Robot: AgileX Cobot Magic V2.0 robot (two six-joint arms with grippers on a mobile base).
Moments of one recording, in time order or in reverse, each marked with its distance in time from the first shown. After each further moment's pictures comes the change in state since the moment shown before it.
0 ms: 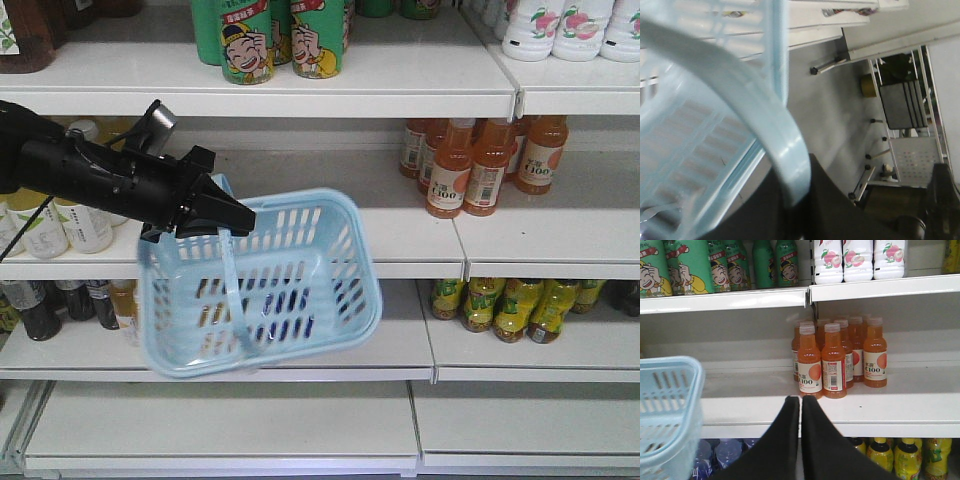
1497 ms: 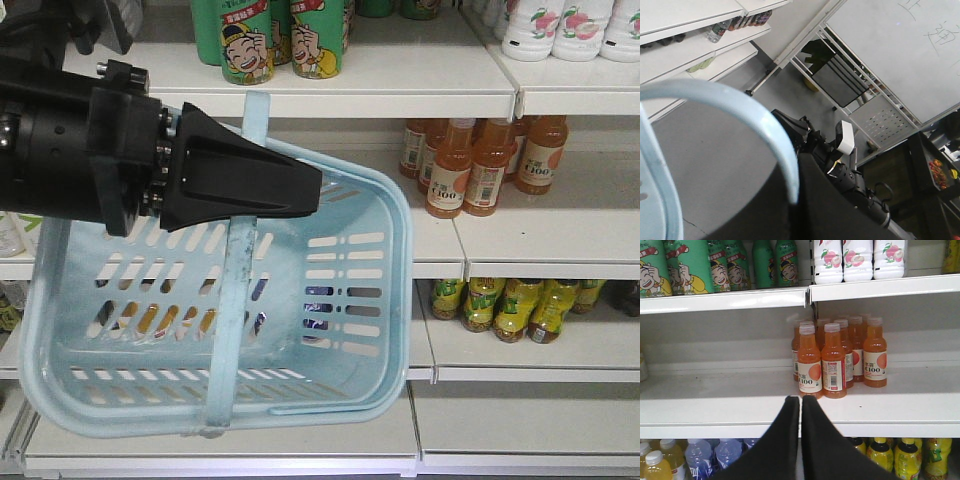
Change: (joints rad) left arm -0.292 -0.580 0.160 -0.088 -0.087 -0.011; right arm 0.000 0.000 0.000 0.000 0.000 0.000
